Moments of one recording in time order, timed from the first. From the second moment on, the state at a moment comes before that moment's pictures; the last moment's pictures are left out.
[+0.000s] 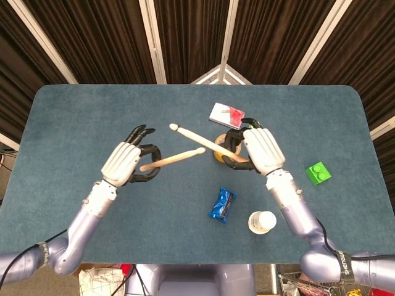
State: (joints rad) left arm -0.68 -1.40 -0.24 -1.74 1.33 1.20 0.07; right arm 0.79 -1.16 0.37 -1.98 -0.96 1.12 -0.15
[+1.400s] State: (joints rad) left arm -0.56 -1.68 0.03 -0.70 1.56 1.13 -0.01; right arm 0.63 -1.23 0.24 -1.70 -1.18 1.12 0.05
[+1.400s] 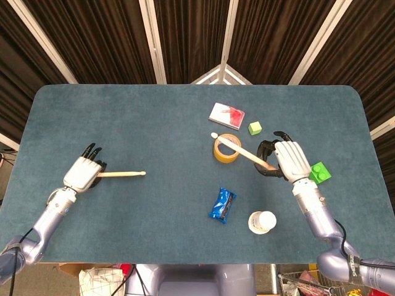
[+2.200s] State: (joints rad) left arm -0.62 -1.79 -0.03 -0.67 1.53 1.10 0.03; right arm 0.59 -1.19 0.25 -1.68 -1.20 1.10 0.10
